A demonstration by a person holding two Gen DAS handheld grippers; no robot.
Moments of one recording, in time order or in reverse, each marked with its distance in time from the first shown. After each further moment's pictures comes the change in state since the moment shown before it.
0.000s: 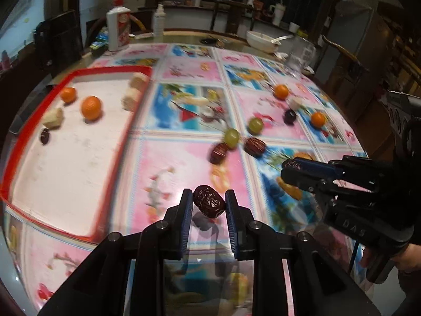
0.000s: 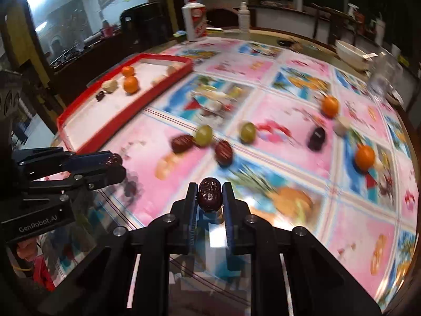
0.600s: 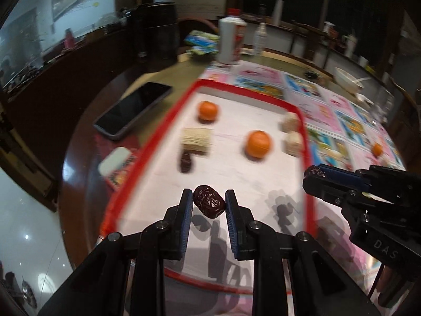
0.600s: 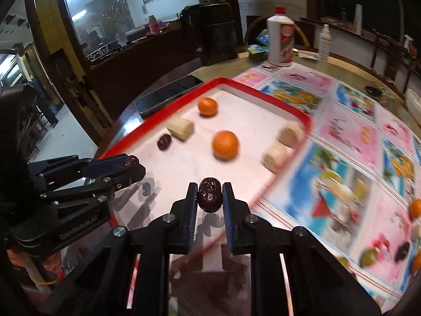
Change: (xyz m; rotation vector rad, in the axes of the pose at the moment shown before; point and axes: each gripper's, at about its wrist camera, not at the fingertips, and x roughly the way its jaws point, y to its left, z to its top) left arm -0.016 0.167 0.034 -0.202 -0.063 0.297; right arm 0.083 0.134 0.115 -0.127 -0.015 0.190
